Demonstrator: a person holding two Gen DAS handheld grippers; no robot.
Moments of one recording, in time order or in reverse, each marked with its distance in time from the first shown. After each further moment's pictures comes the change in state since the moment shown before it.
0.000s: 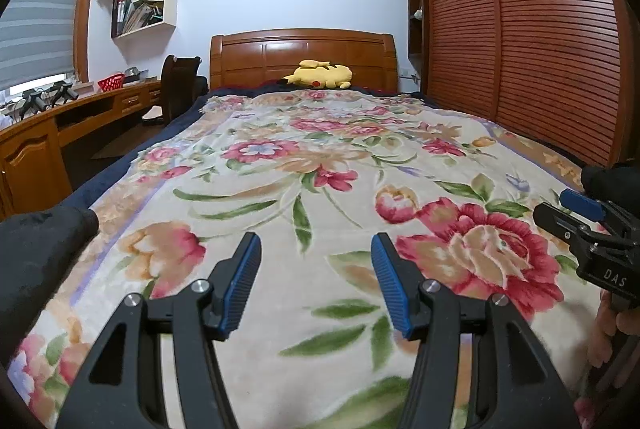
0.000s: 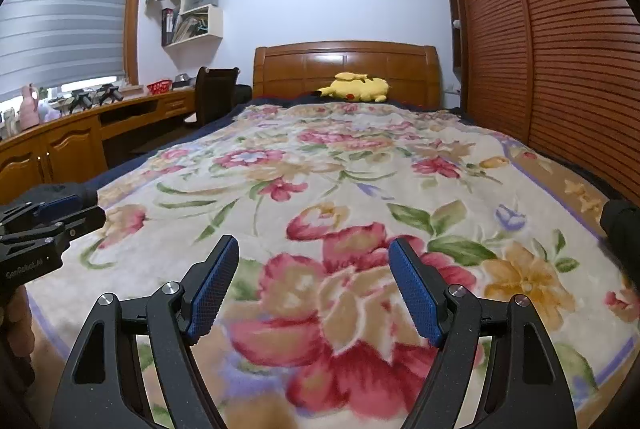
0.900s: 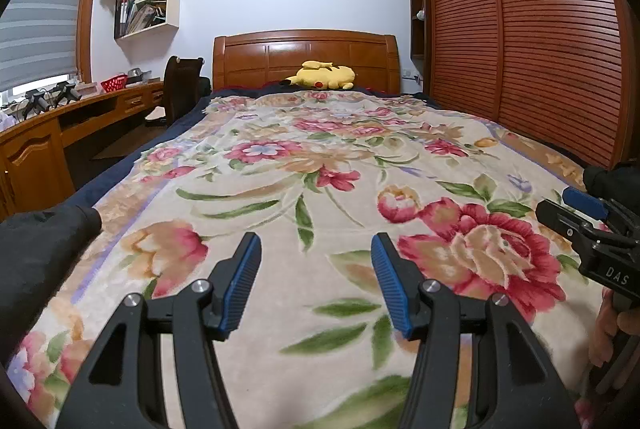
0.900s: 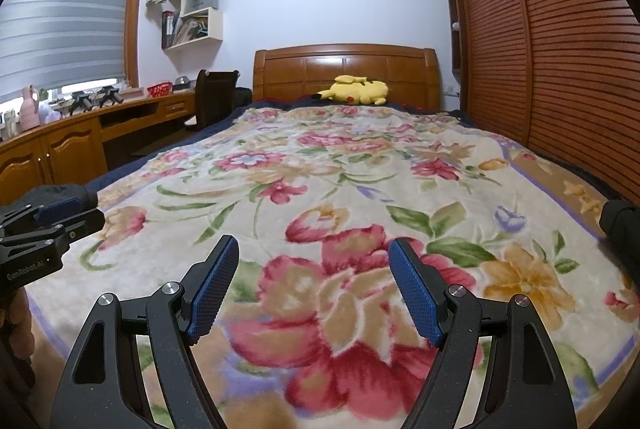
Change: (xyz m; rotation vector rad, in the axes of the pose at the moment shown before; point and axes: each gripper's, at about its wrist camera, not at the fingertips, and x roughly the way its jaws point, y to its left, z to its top) left arm 0.000 0.000 -0.003 0.002 -0.005 0.009; right arm -0.001 0.001 0.000 -0.001 -0.006 -0.001
